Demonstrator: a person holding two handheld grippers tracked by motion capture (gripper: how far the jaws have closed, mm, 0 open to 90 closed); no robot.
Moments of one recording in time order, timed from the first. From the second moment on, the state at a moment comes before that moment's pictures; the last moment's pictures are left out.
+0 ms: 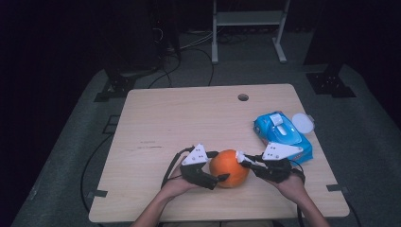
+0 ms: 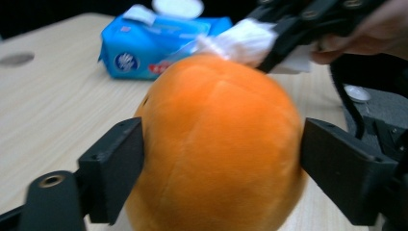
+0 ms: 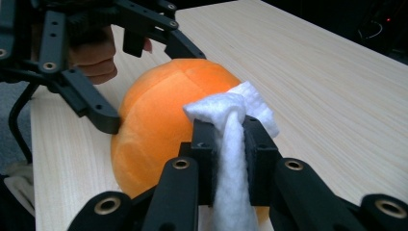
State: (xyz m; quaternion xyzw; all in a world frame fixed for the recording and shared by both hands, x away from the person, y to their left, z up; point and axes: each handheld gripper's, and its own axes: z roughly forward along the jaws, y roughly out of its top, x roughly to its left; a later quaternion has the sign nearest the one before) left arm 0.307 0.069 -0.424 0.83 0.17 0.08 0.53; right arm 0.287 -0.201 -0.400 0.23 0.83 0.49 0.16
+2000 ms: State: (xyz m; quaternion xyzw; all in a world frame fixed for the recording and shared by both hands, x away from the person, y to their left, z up) left arm 0.293 0.049 -0.434 0.83 0.15 0.13 0.53; right arm 0.263 -0.181 -0.385 0.18 0.83 0.49 0.17
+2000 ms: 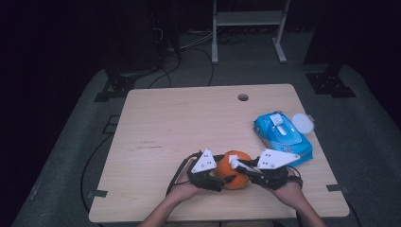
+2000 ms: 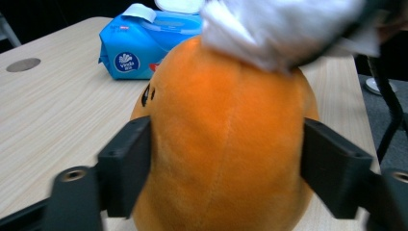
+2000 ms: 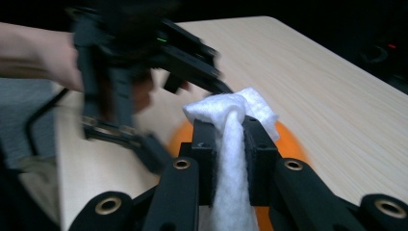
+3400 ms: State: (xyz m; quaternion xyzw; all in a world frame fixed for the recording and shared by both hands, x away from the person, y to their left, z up) left arm 0.299 0.061 -0.429 0.81 0.20 0.13 0.54; right arm 0.271 -0.189 -0.390 0.21 0.83 0.47 0.21
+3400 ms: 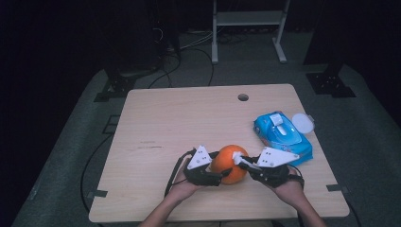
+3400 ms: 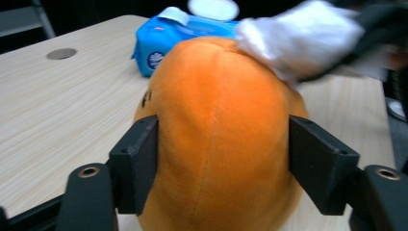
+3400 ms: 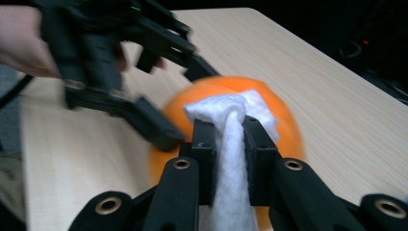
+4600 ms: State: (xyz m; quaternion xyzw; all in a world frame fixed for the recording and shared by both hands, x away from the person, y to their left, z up) left arm 0.285 0.039 -0.439 0.83 0.13 0.14 0.52; right arm 0.256 -0.158 -0.389 0.15 0.85 0.46 0.20
